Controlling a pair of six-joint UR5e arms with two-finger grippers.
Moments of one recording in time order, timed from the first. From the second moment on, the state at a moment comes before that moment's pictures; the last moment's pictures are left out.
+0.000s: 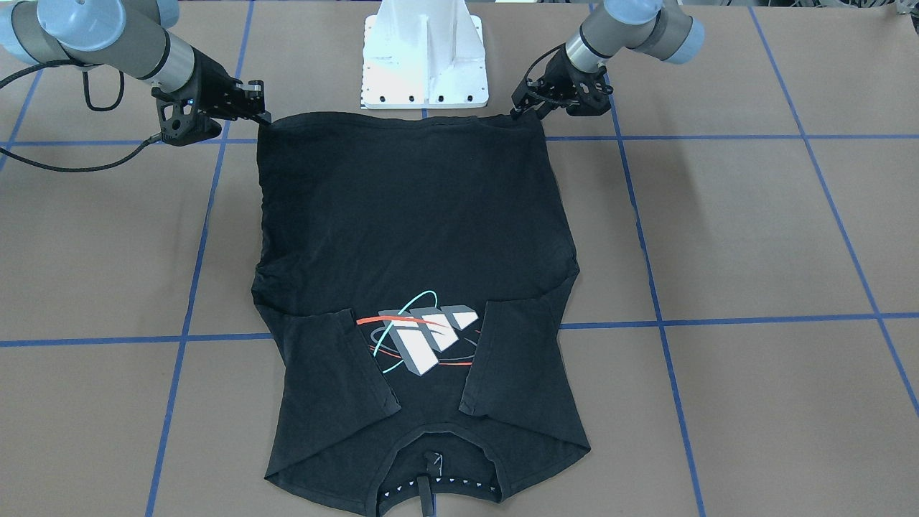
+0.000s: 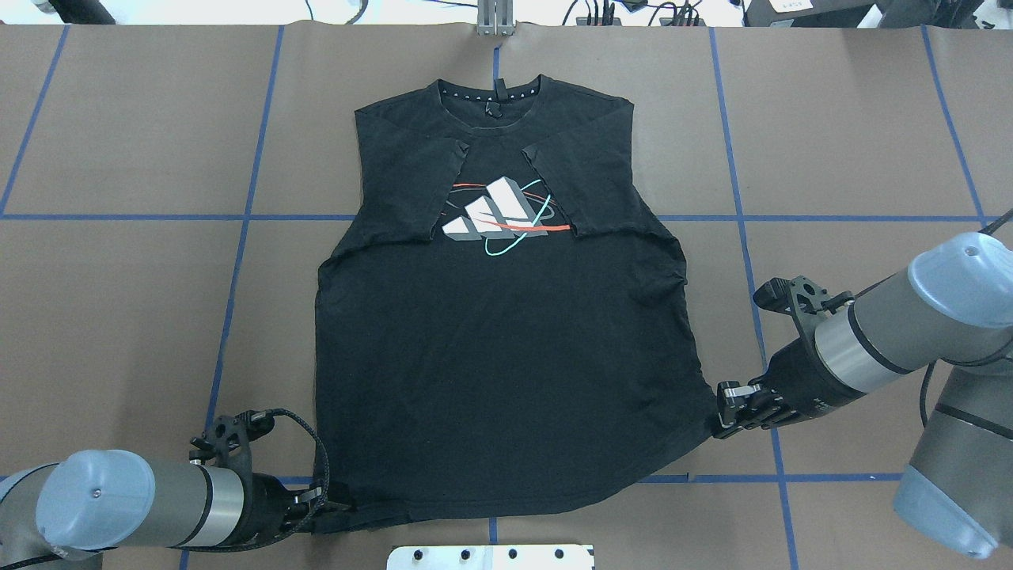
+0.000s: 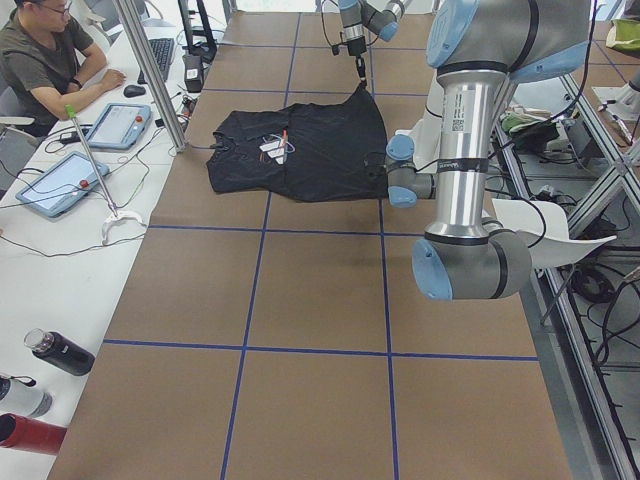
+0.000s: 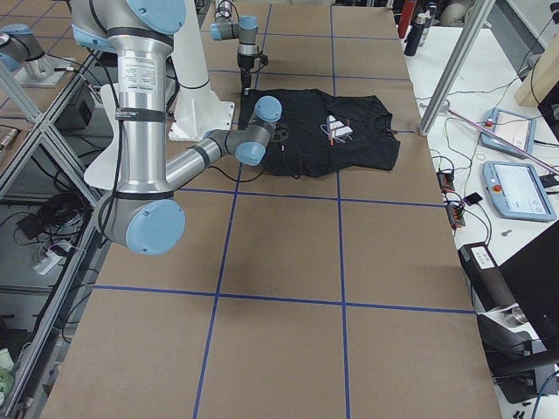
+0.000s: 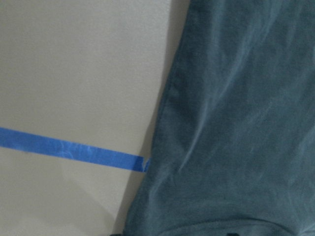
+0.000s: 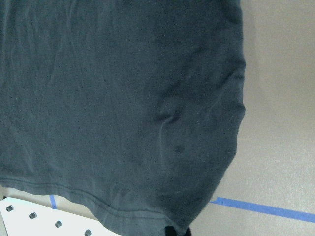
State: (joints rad) left arm -0.15 -1.63 -1.94 -2.33 -1.76 -1.83; right arm 0.59 -1.59 2.04 -1.01 2.36 1.33
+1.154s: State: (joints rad) left arm -0.16 -1.64 -1.95 -2.31 -1.76 -1.83; right arm 0.59 -1.59 2.04 -1.01 2.36 1.33
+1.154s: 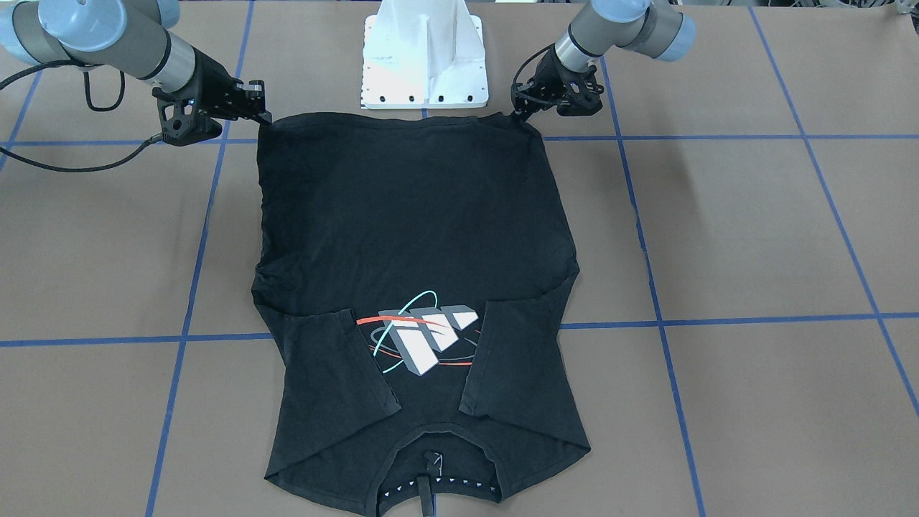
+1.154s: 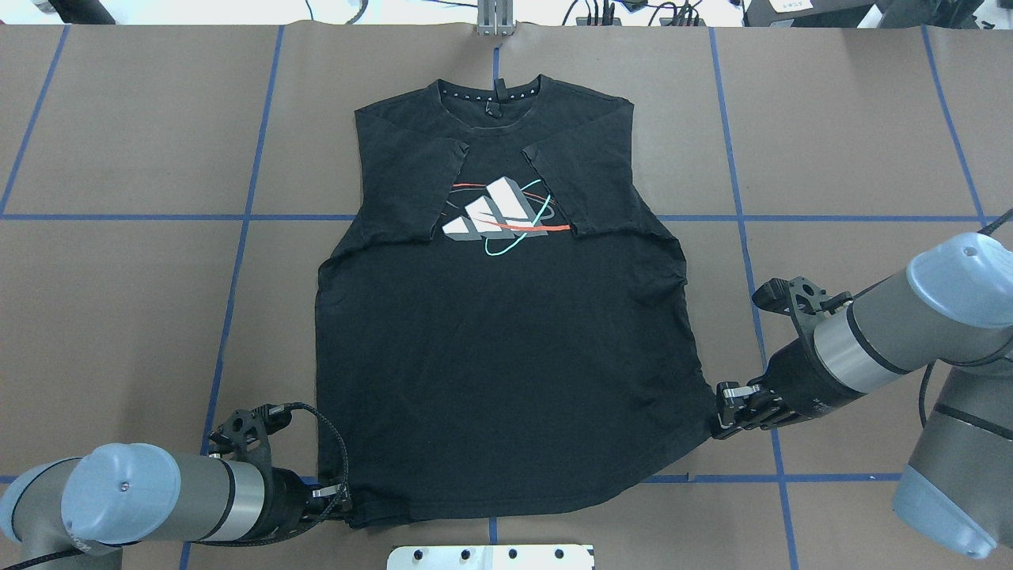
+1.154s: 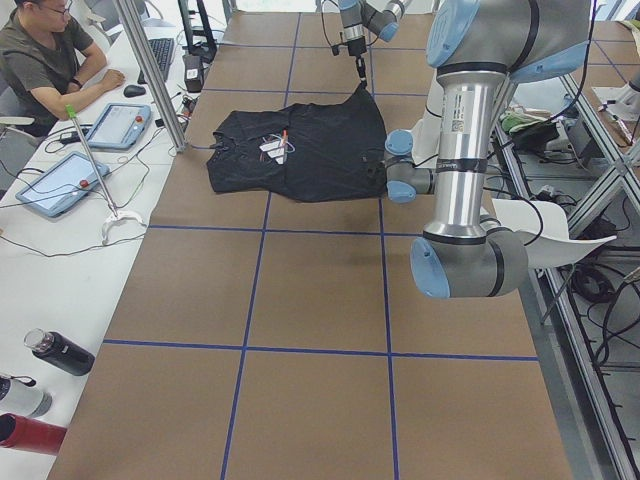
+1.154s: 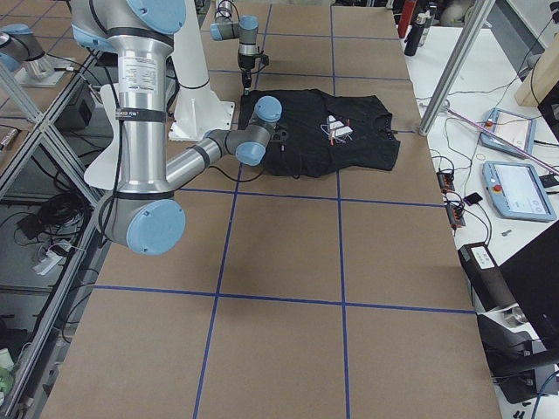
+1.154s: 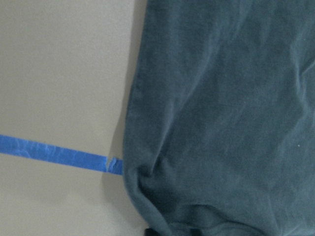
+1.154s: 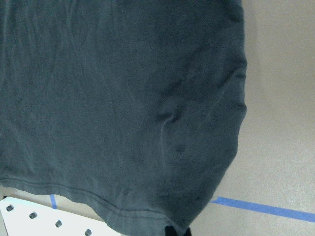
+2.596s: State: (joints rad) left arm -0.17 -1.43 -2.22 -2.30 -1.81 -1.81; right arm 0.62 -1.69 2.10 -0.98 2.59 1.34
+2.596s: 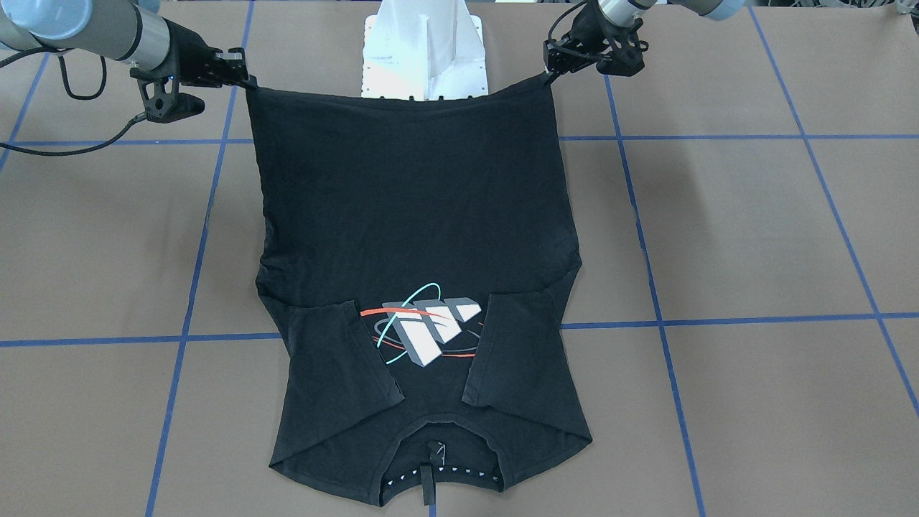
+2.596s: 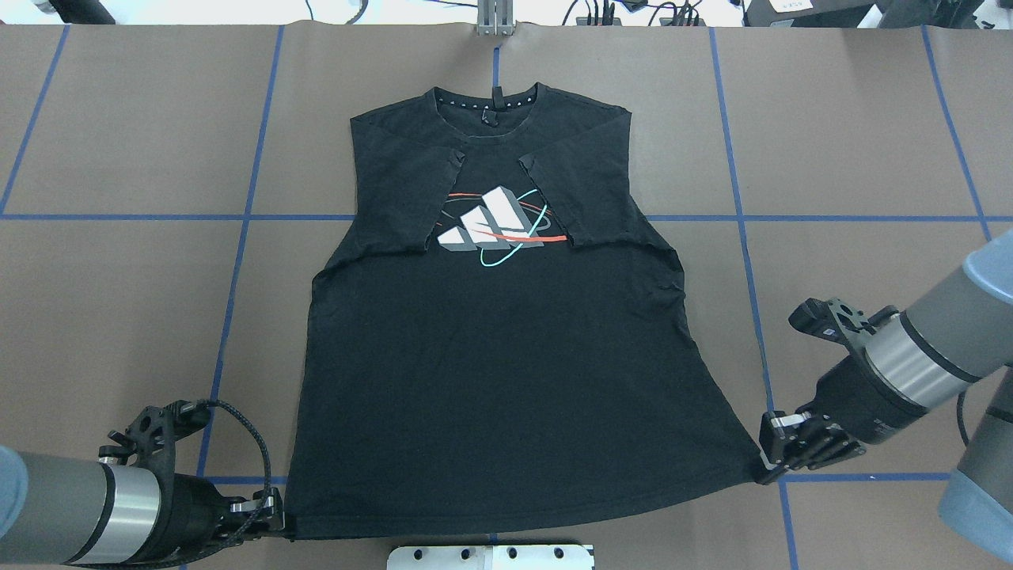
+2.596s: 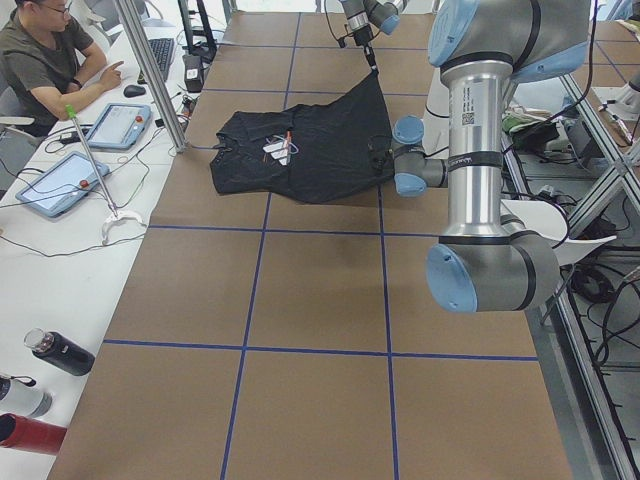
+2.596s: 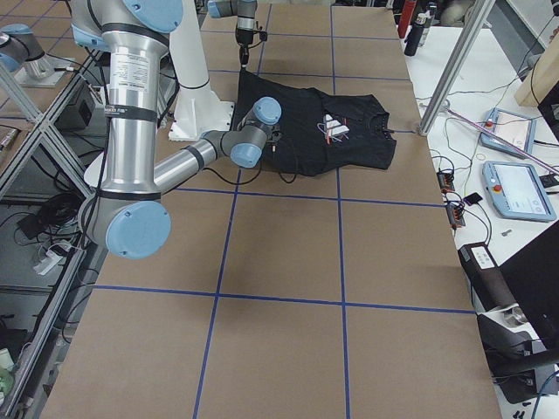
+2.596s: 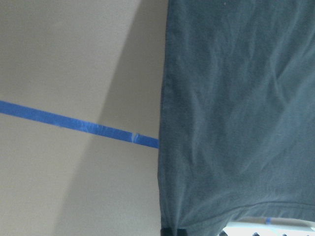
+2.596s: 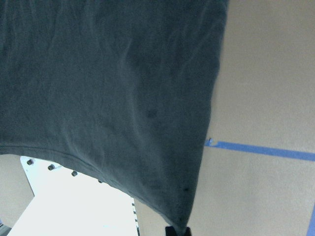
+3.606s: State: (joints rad) left arm -0.28 -1.43 -2.31 -2.28 -2.00 -1.80; right arm 0.70 -1.70 2.03 -0.70 2.62 1.51
